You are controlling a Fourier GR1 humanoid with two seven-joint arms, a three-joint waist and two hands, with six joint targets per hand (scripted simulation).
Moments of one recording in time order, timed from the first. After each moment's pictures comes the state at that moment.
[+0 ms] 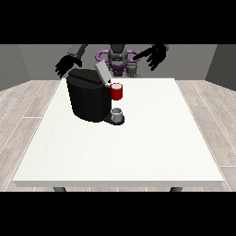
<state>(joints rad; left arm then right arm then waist) -0.90 0.22 0.28 -0.66 -0.47 -0.22 -0.21 -0.13 -0.06 -0.14 -1.28 -0.09 -0.16 -0.11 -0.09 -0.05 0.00</state>
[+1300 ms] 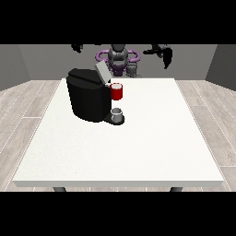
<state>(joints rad) -0.47 0.02 0.30 -0.90 -0.16 -0.29 -0.21 -0.24 -0.19 -0.05 -1.44 -0.06 0.01 0.02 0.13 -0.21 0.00</state>
